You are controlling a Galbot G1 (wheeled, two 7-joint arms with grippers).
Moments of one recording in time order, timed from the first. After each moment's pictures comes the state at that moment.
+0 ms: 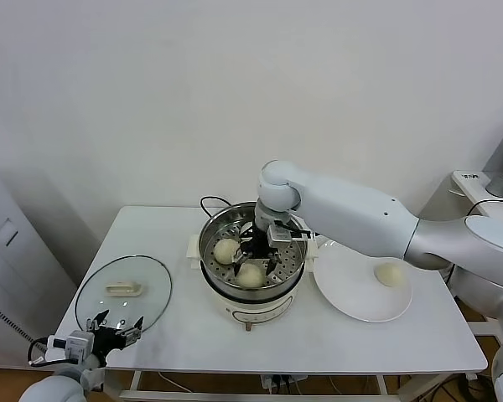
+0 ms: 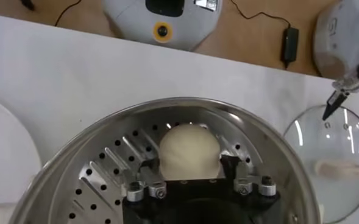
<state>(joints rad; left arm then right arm) 1.50 -0.95 -0.51 -1.96 -0.48 0.48 -0.16 0.32 1.17 -0.98 1.28 -0.23 0.82 -1.27</state>
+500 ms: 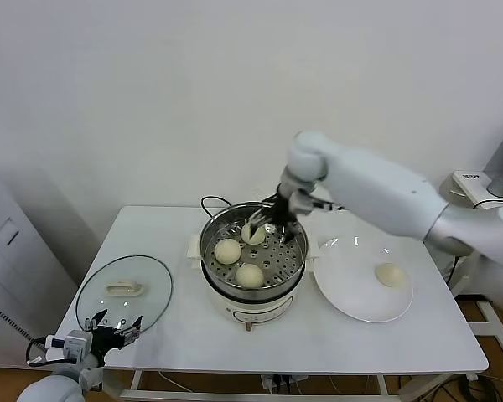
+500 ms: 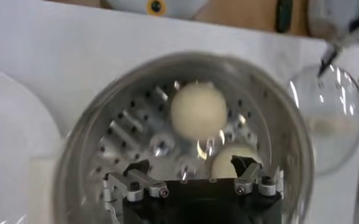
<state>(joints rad) 1.50 -0.95 -0.51 -1.97 -0.48 0.48 -0.16 0.42 1.05 -0.94 1.12 -0.11 0.82 -1.27</state>
